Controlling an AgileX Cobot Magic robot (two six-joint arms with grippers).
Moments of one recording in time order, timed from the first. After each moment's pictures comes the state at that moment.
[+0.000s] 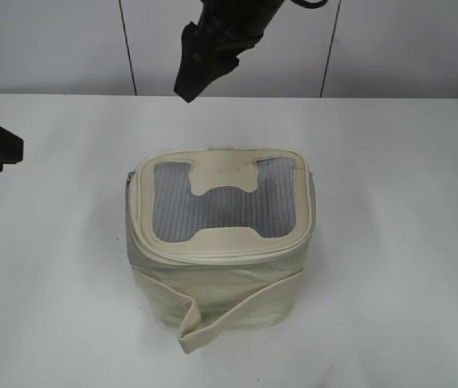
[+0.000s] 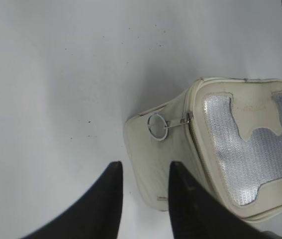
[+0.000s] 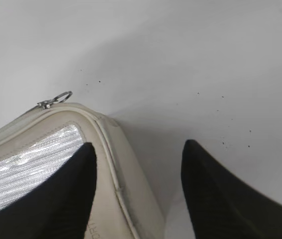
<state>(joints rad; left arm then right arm) -0.08 1.16 -0.75 -0.76 0.77 0.42 0.58 2.17 -2.15 0.42 1.21 -0.70</state>
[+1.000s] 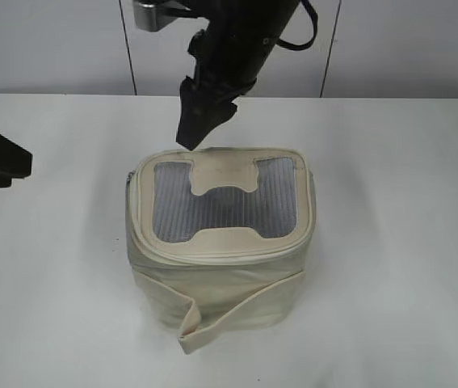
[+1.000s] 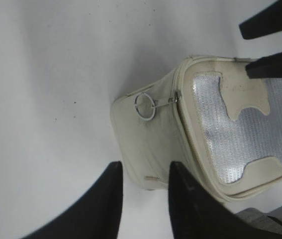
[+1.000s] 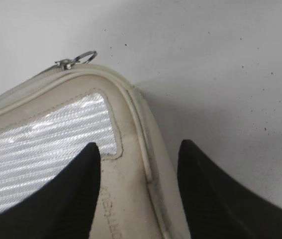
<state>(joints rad) -0.09 1.17 -0.76 -0.78 0.85 0.42 0.62 2.16 -2.01 0.41 1.21 -0.76</state>
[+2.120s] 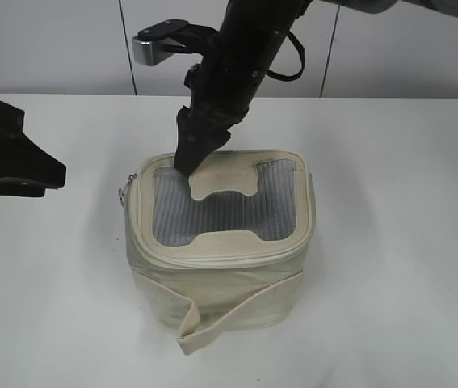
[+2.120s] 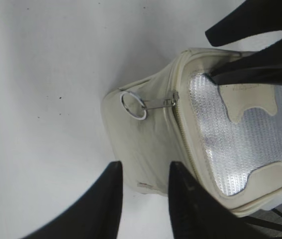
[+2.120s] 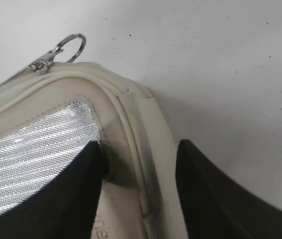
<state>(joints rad) -0.18 1.27 -0.76 -0.80 0.77 0.42 0.63 2.24 -2.00 0.43 1.21 -0.75</state>
